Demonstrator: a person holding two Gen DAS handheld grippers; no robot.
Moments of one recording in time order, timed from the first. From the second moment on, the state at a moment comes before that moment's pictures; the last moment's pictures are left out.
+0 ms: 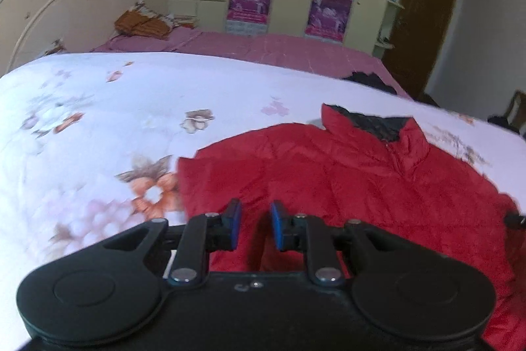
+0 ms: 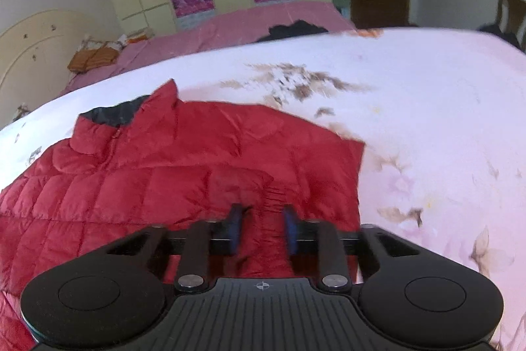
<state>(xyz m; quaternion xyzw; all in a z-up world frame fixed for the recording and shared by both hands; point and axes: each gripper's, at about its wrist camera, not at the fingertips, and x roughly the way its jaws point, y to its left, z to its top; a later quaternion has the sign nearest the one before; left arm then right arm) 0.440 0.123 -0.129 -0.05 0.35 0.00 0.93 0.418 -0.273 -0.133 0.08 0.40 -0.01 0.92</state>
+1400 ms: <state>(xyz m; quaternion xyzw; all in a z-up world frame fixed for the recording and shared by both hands) 0.468 0.096 -0.164 0.01 0.38 0.04 0.93 0.459 -0.234 -0.179 -0.04 0.40 -0.01 0.91</state>
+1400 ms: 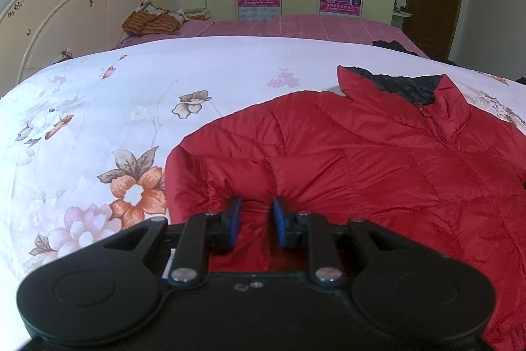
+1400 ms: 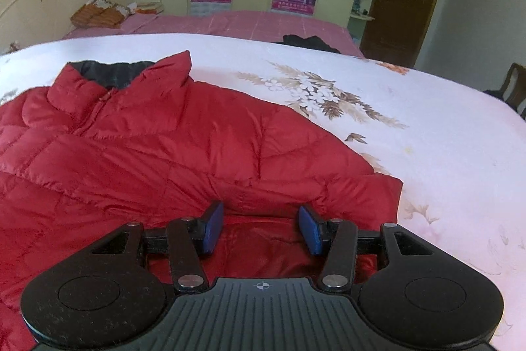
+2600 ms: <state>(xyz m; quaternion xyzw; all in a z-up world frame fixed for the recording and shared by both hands) 0.299 0.041 -0.096 -0.01 0.38 0.01 0.92 0.286 -0.257 -0.098 0.00 0.38 0.11 0.92</state>
